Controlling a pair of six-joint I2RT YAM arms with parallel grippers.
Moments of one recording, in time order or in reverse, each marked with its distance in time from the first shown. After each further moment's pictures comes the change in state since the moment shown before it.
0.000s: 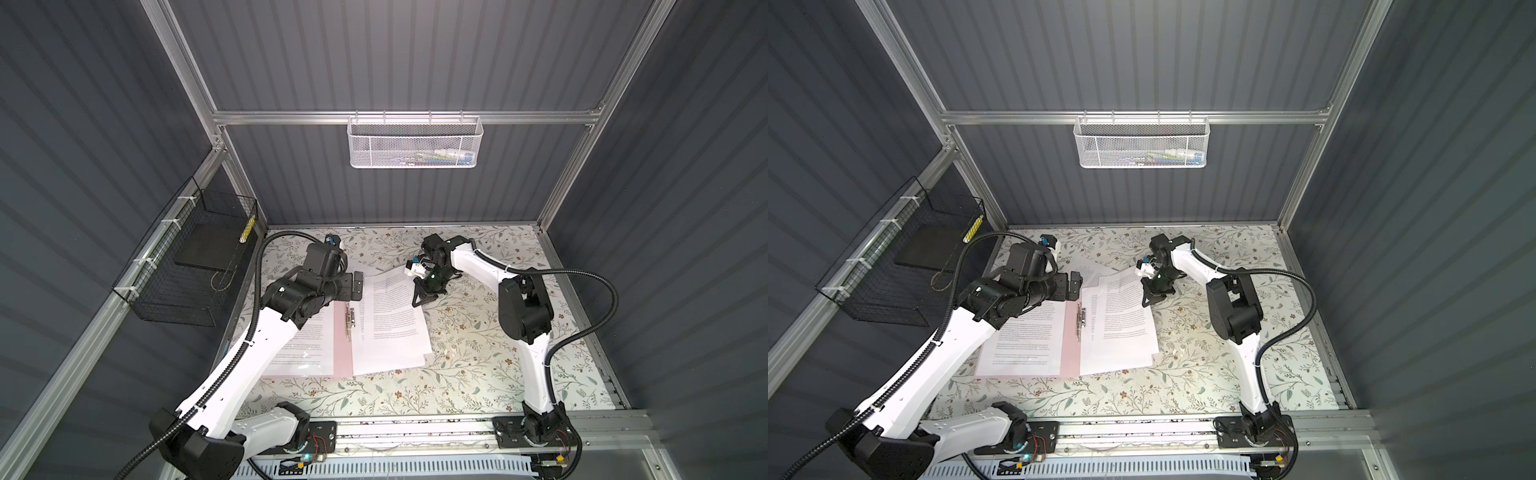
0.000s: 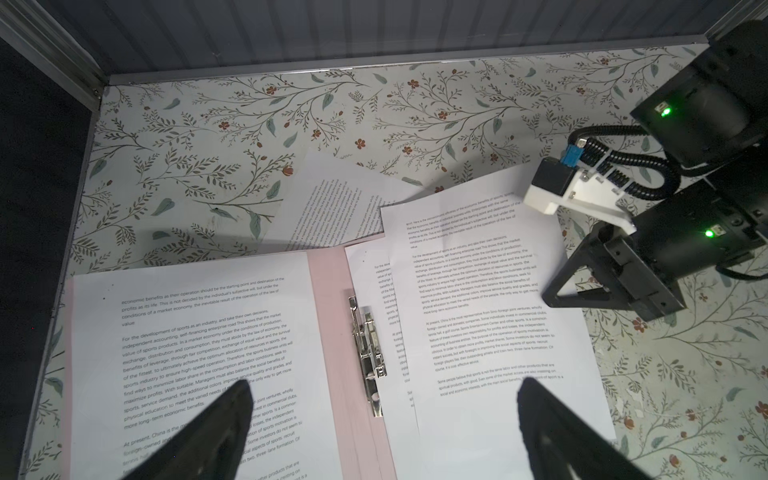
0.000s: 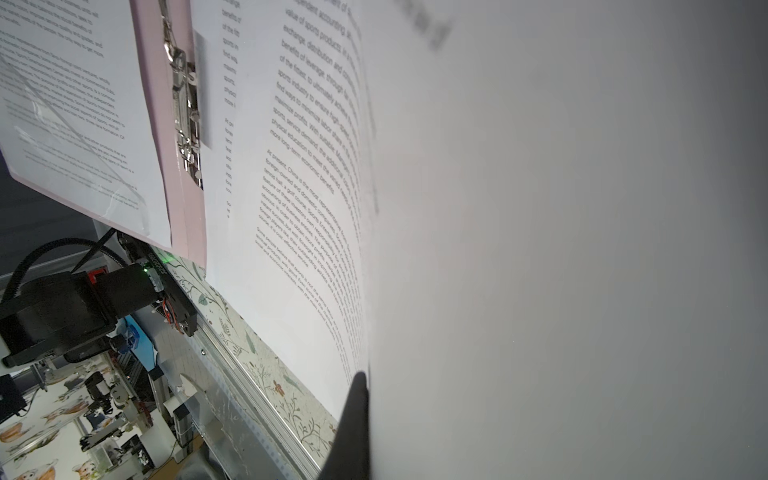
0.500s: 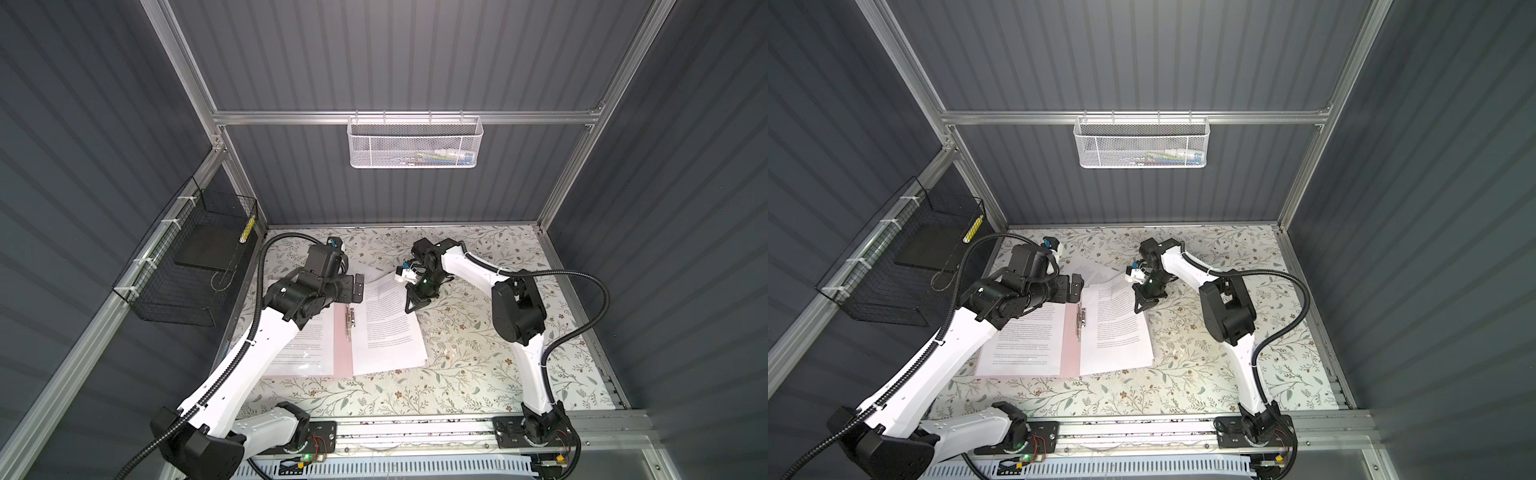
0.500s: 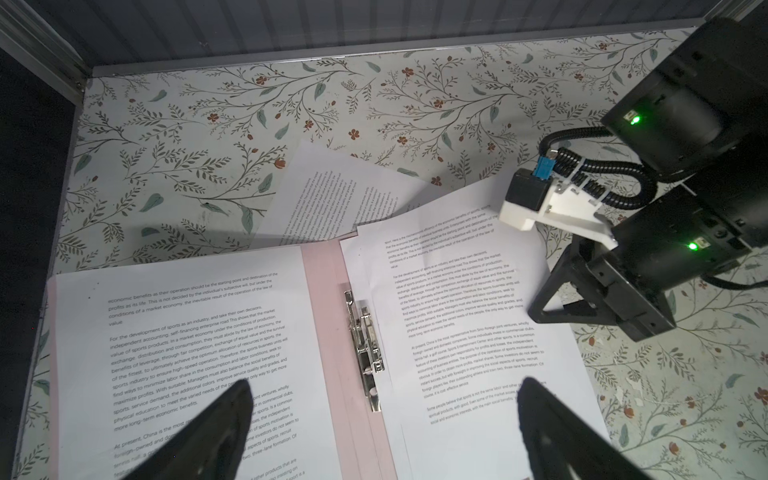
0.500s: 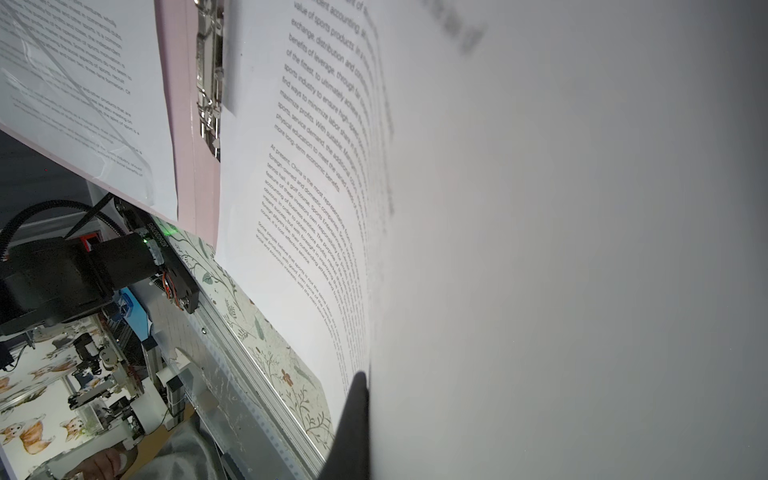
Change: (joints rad) left arm 0.000 0.001 -0.021 0.005 0.029 0.007; right arm 0.066 0.021 0.008 -0.025 -0.016 -0.028
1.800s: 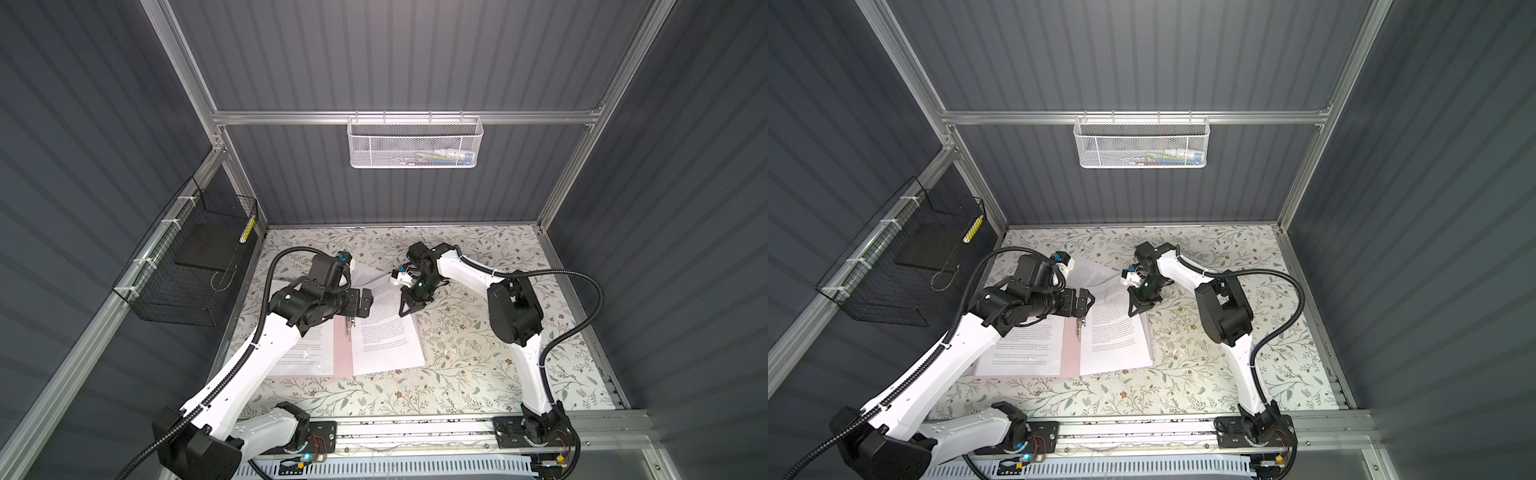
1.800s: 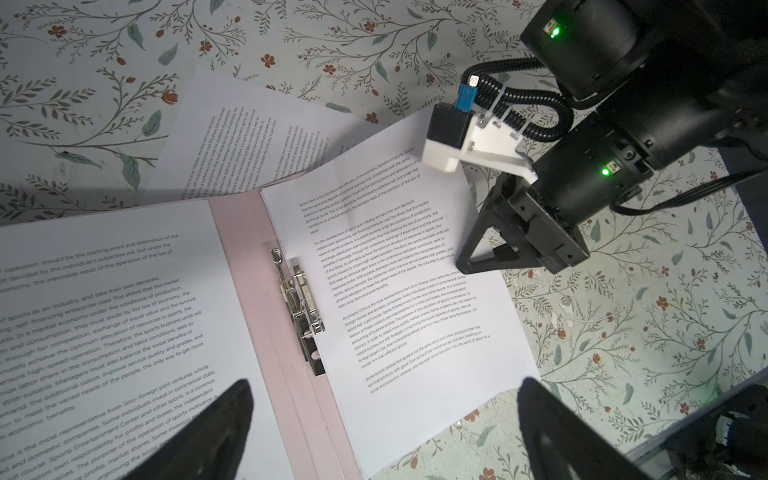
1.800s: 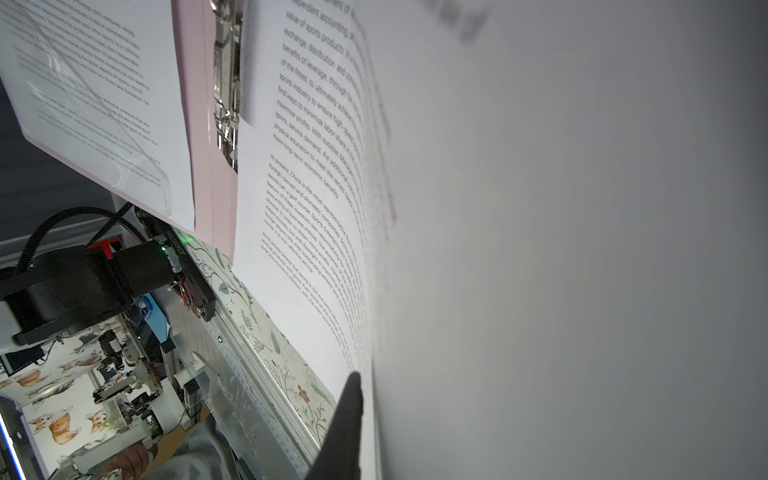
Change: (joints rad) left arm 0.000 -0.028 -0.108 0.018 0.208 -0.011; right arm 0.023 0.010 -0.024 0.061 -0.045 0.053
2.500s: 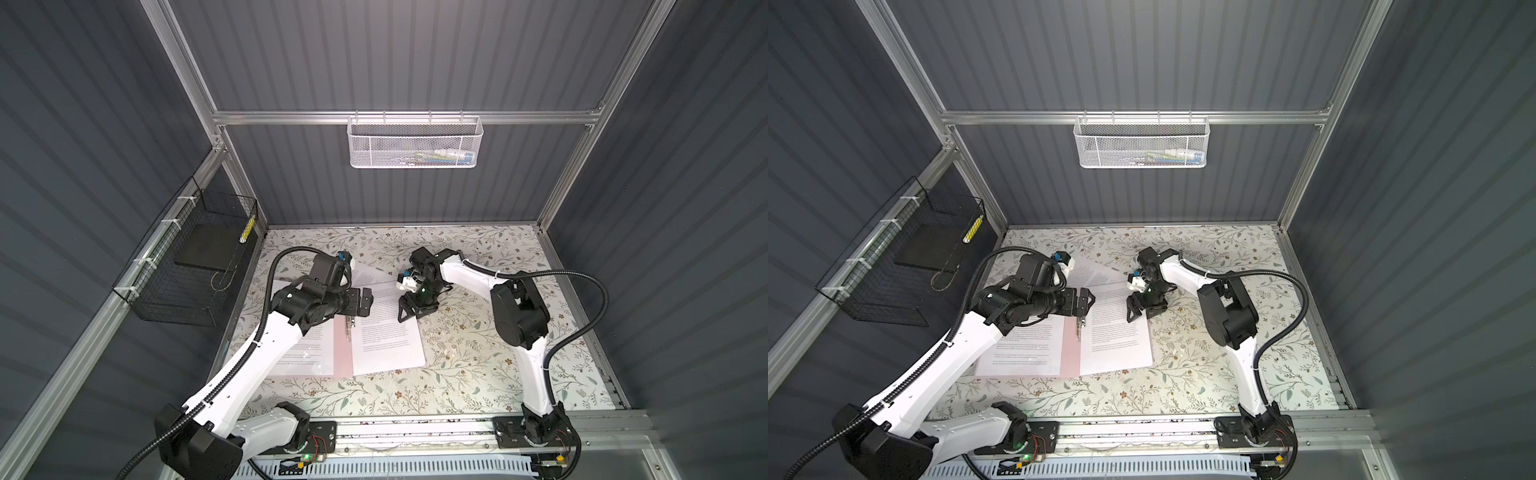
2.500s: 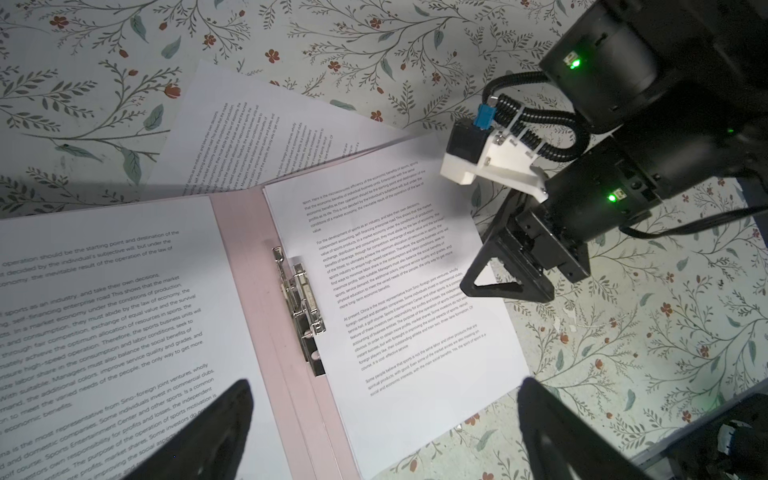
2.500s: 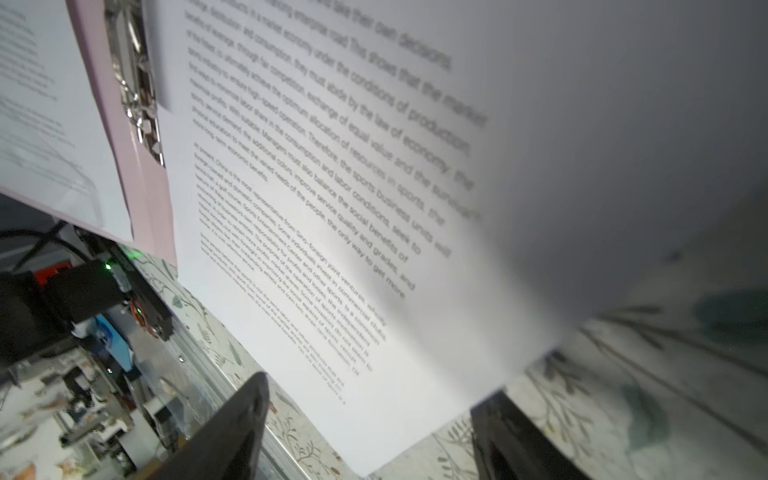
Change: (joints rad) left arm 0.000 0.012 0.000 0.004 -0.016 -0.023; right arm -0.005 -0.090 -0.154 0.091 0.125 0.051
